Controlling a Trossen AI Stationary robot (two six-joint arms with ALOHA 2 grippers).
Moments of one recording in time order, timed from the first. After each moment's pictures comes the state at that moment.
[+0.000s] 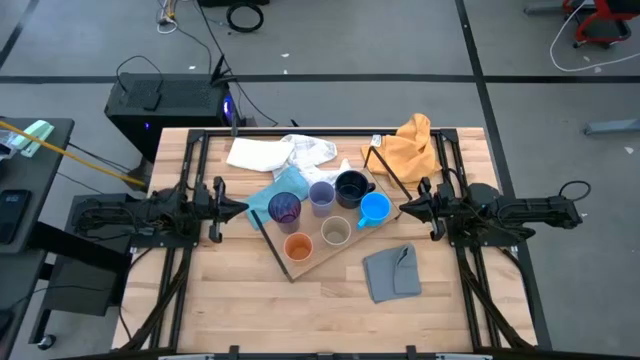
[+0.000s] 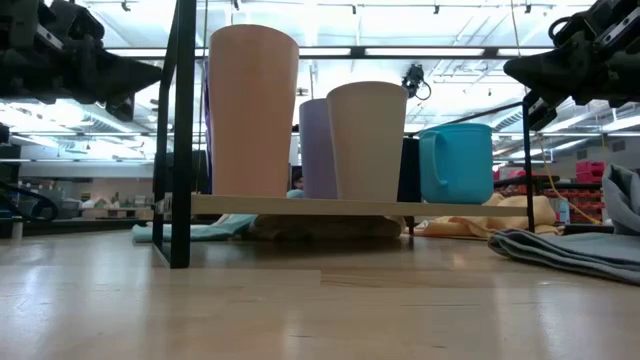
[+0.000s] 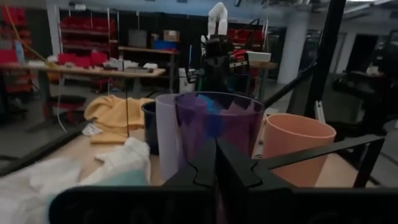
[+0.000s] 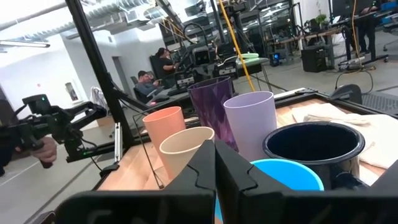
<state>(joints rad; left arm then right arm) -0.03 0.01 0.01 0.08 -0.13 -0.09 0.00 0.04 0.01 0.11 -0.02 0.27</state>
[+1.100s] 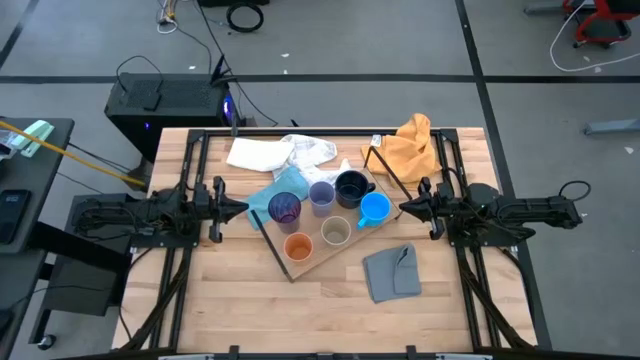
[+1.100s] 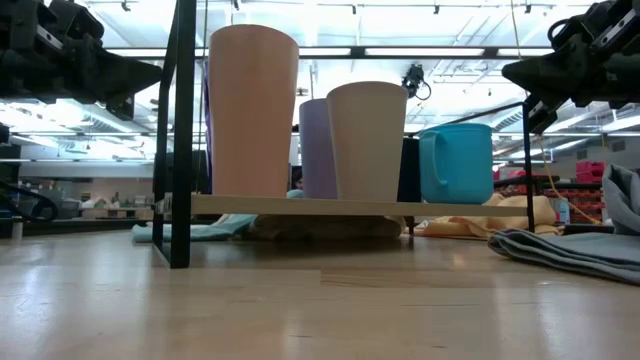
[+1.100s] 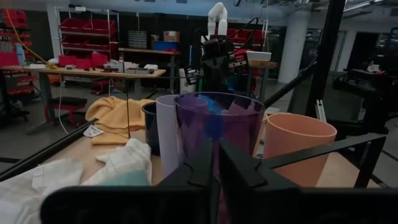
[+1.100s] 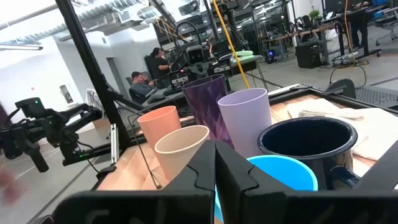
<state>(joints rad) -0.03 0.01 0.01 0.08 -0.13 -0.07 0.00 0.04 0.01 0.10 0.00 0.29</state>
